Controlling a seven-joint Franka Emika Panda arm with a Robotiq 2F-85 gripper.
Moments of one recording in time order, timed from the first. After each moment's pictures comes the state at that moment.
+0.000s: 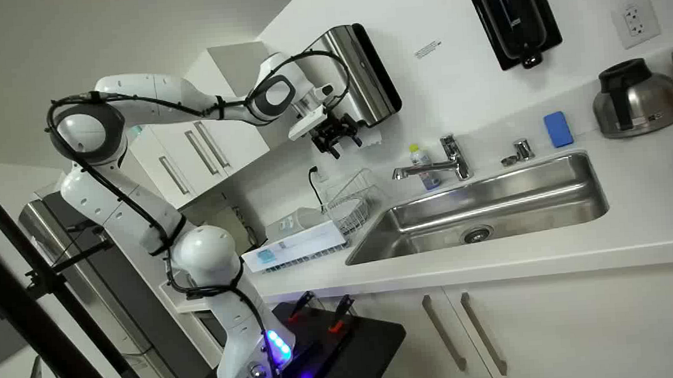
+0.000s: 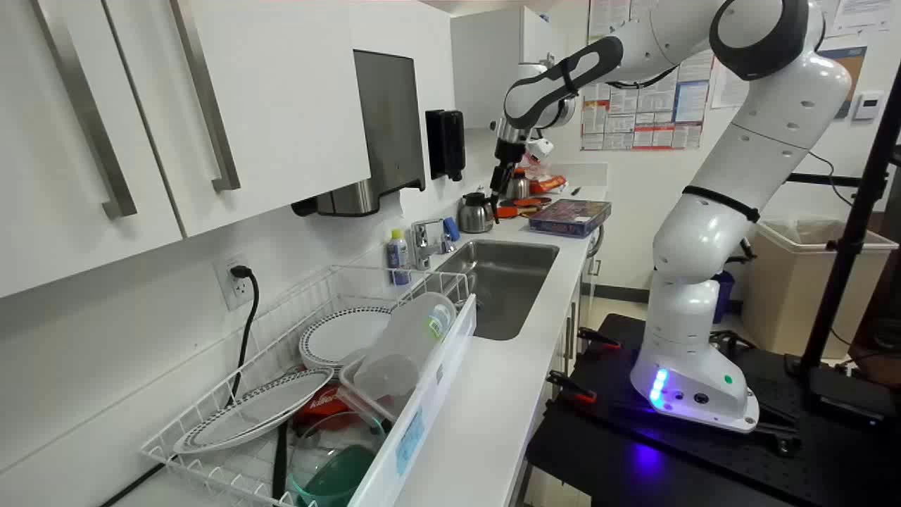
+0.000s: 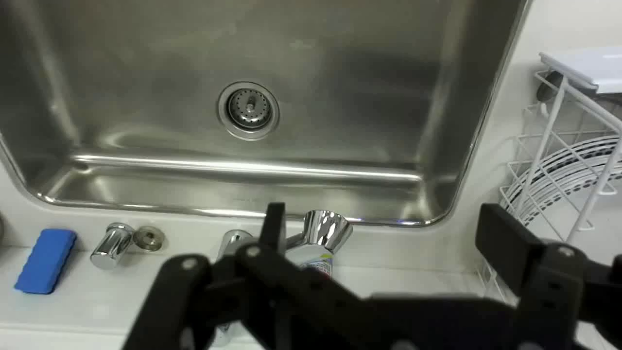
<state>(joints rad) -0.01 -0.40 -0.30 -2.38 -0.03 2.27 -0.53</state>
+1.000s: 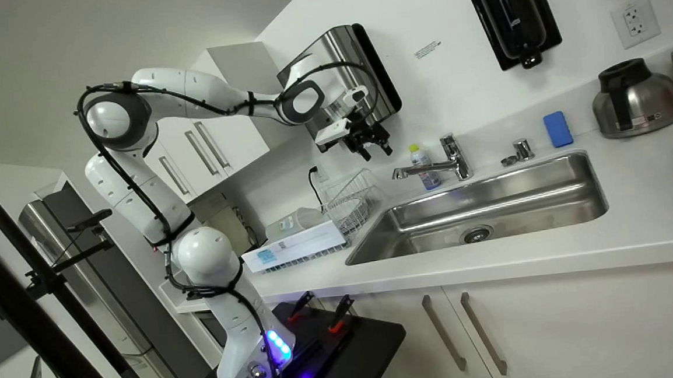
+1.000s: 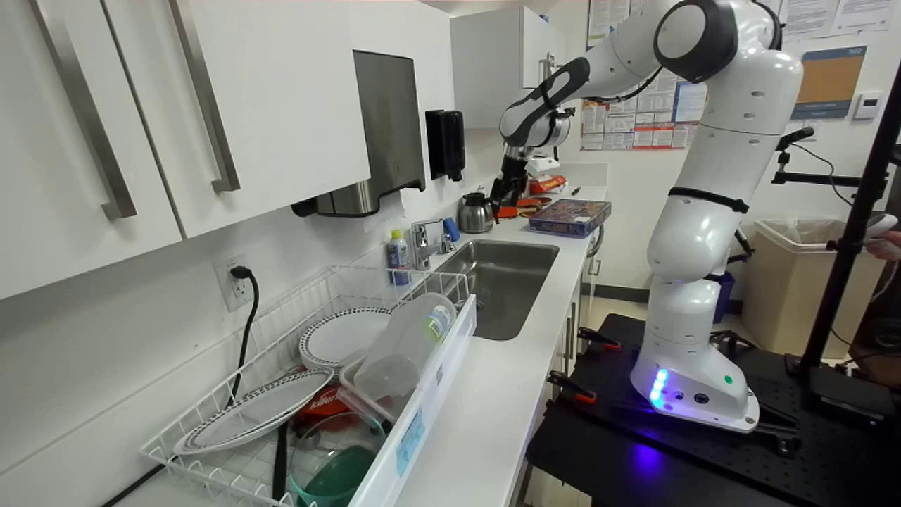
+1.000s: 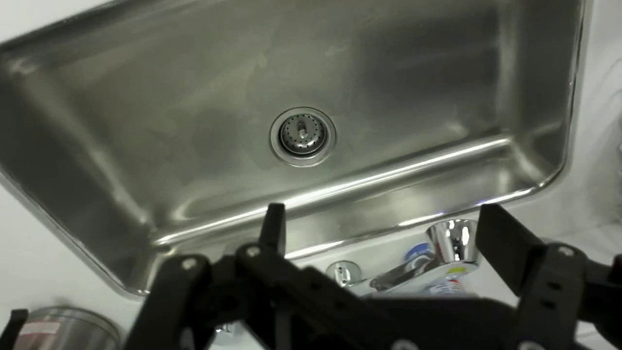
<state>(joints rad) -0.11 -0.18 -0.34 -2.31 0.11 2.40 -0.40</state>
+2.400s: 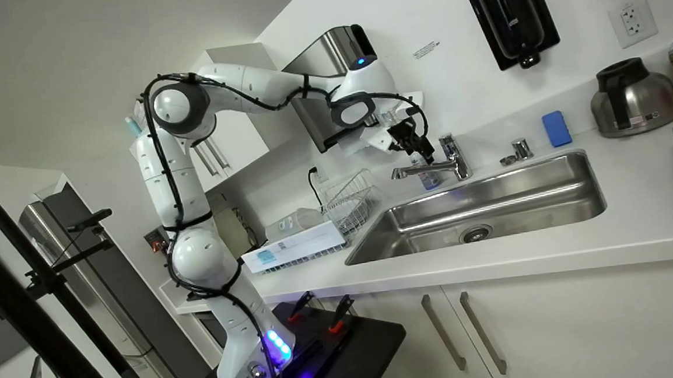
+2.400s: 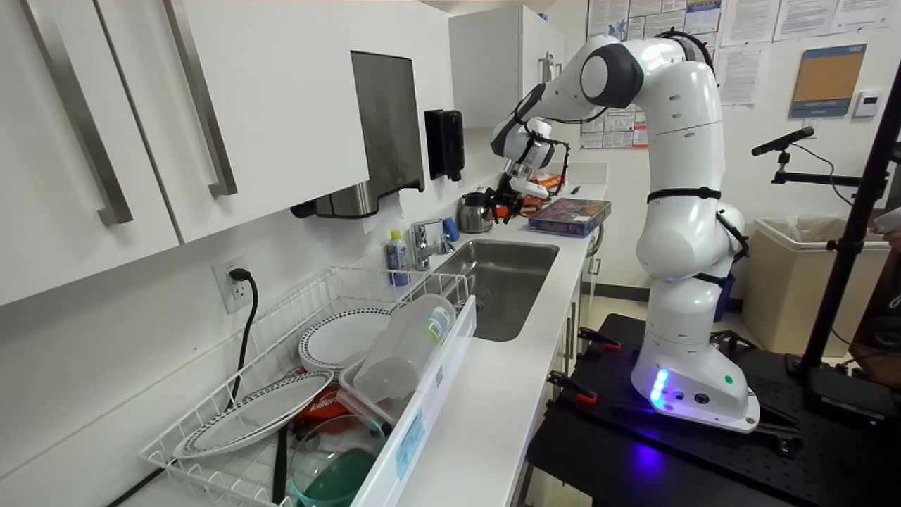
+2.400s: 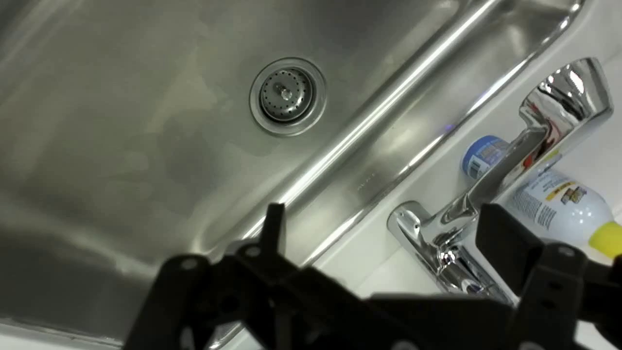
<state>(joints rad) -0.31 0.22 -0.27 -2.01 0.67 2.38 -0.47</state>
